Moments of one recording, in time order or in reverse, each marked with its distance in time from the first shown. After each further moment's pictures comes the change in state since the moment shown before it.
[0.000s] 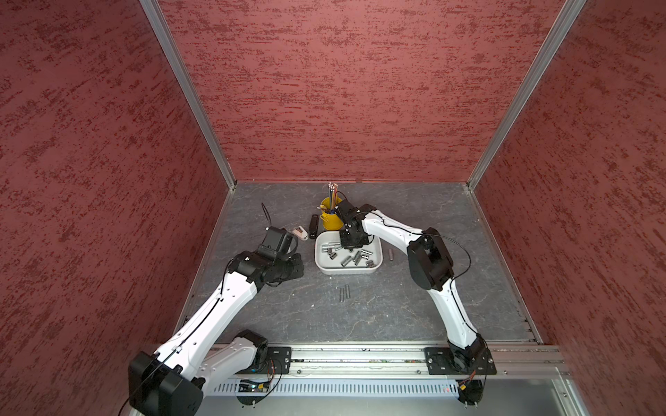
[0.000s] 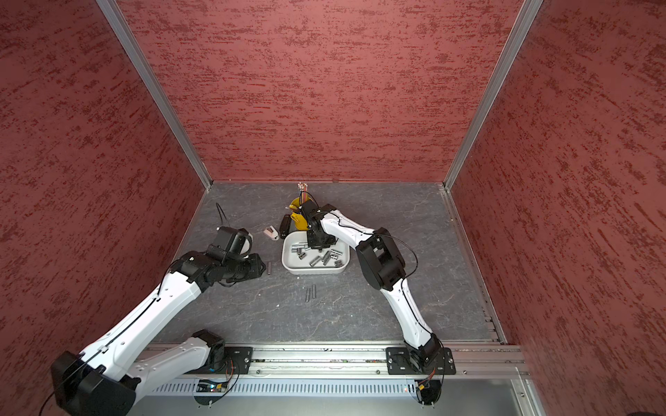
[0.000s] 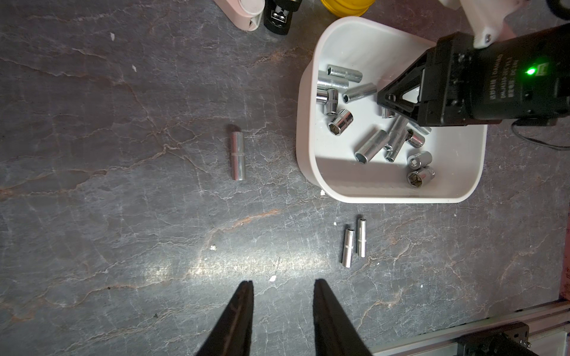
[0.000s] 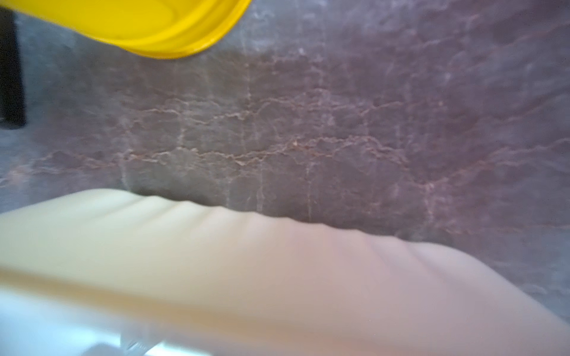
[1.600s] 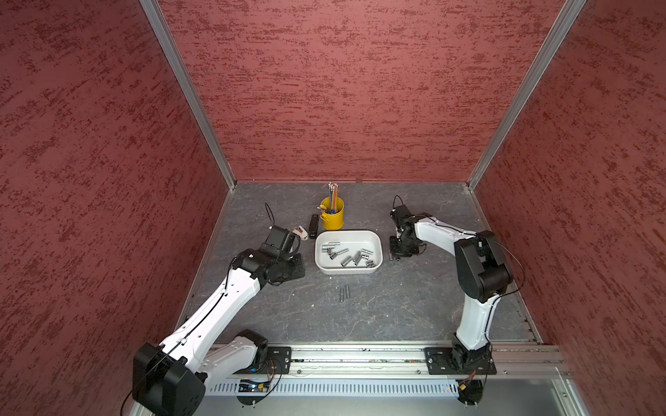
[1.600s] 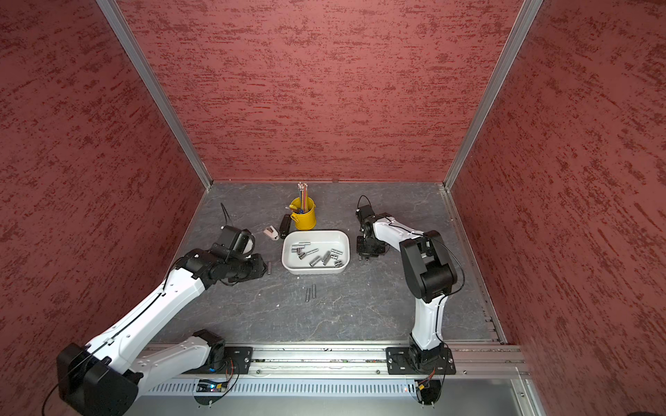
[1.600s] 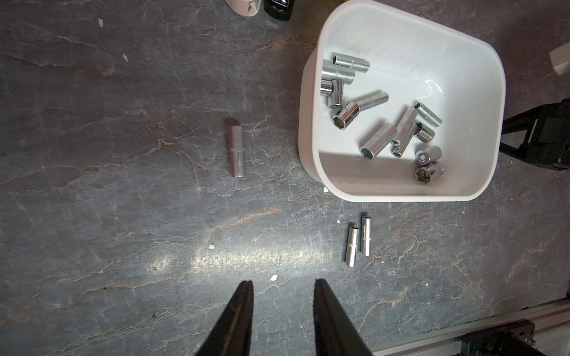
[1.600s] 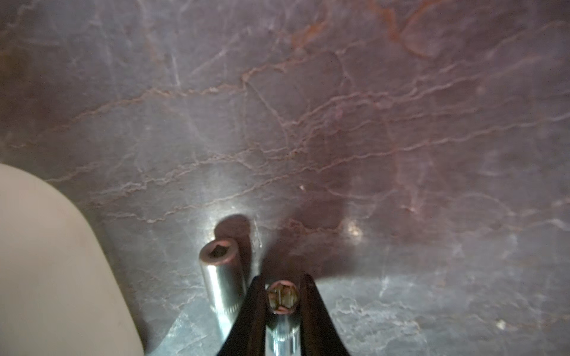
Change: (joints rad) left arm -0.006 0.038 -0.001 0.004 0.007 0.002; right arm -0.328 -0.385 -0.672 0.212 -0.024 -0.107
